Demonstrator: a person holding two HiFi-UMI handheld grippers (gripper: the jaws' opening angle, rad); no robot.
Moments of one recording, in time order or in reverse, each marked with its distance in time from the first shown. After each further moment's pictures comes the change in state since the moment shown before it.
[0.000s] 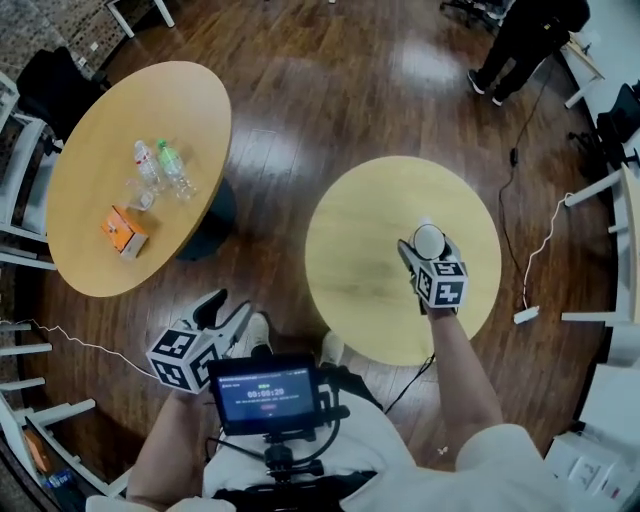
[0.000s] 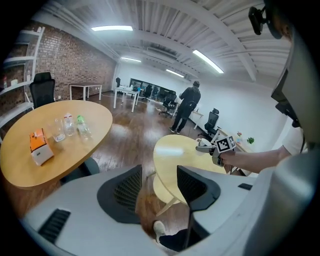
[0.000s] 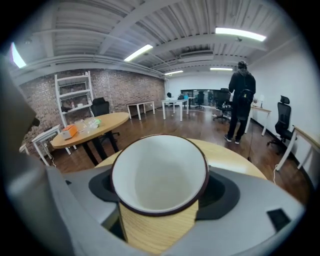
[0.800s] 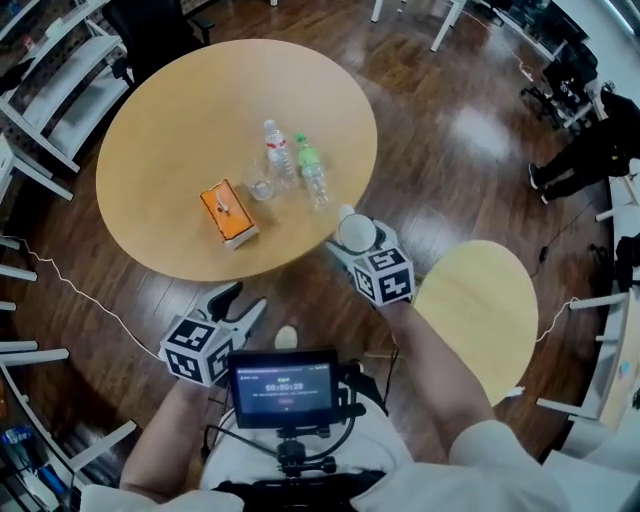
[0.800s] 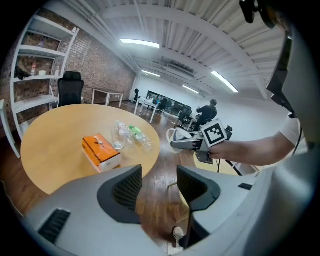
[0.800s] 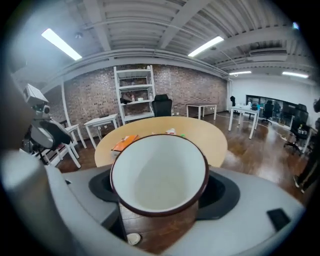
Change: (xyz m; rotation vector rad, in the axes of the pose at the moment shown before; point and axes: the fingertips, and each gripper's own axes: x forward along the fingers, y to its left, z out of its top) left arm -0.123 0.253 0.006 -0.132 -0.153 0.116; right arm 0.127 0.506 0.152 -0.403 0.004 0.537
